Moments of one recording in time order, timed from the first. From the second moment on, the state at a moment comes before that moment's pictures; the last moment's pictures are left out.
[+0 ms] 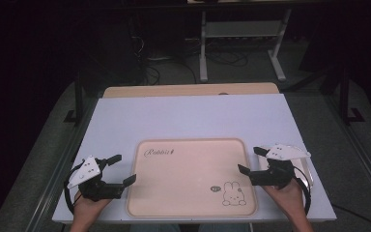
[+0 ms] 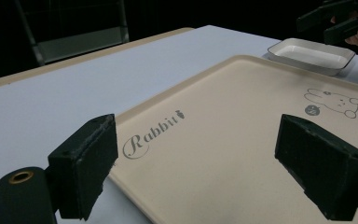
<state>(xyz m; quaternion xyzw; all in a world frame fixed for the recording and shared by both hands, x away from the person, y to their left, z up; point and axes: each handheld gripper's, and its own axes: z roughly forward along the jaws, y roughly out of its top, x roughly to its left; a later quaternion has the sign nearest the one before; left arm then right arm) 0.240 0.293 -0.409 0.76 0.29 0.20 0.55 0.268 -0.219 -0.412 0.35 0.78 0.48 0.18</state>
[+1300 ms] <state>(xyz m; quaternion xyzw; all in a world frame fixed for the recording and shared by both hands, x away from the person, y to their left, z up) 0.239 0.295 -0.408 0.76 0.29 0.20 0.55 0.258 -0.237 -0.405 0.35 0.79 0.48 0.16</state>
